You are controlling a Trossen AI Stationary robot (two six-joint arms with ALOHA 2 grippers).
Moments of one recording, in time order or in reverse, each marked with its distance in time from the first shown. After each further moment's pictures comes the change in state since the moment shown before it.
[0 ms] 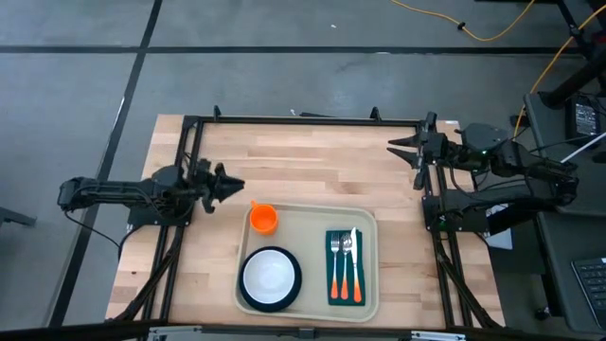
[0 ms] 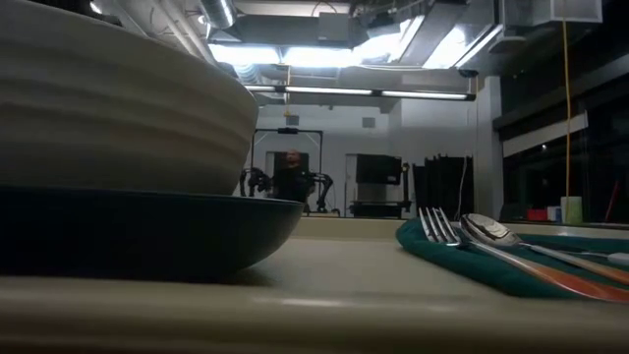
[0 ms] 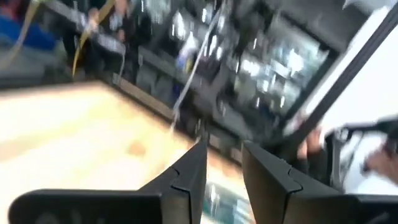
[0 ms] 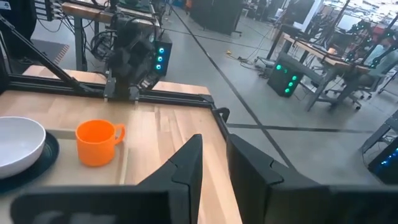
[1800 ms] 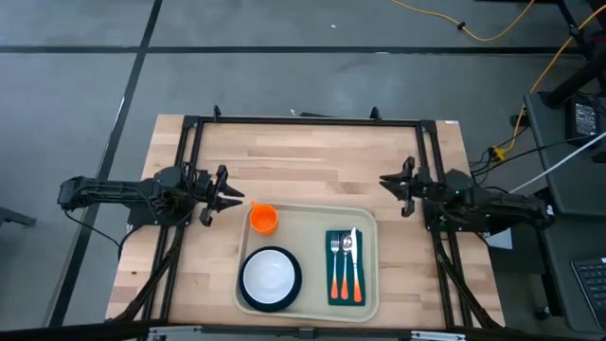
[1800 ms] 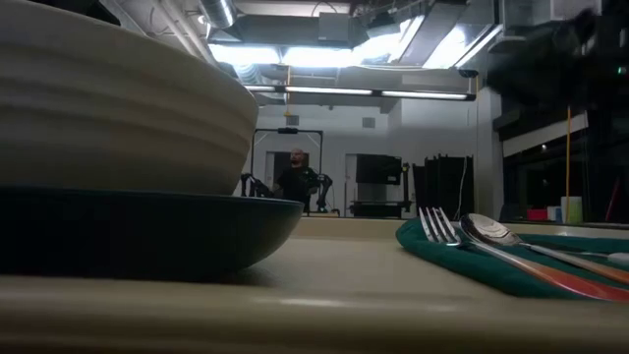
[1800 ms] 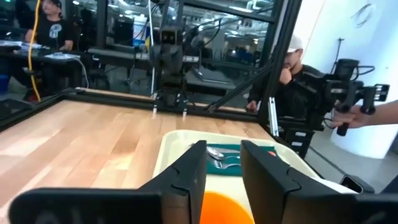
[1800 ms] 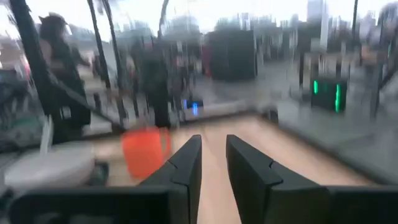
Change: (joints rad) left arm -0.012 0.003 0.000 -0.091 0.223 0.392; right arm -0.064 -0.649 -1.034 0.707 -0.164 0.313
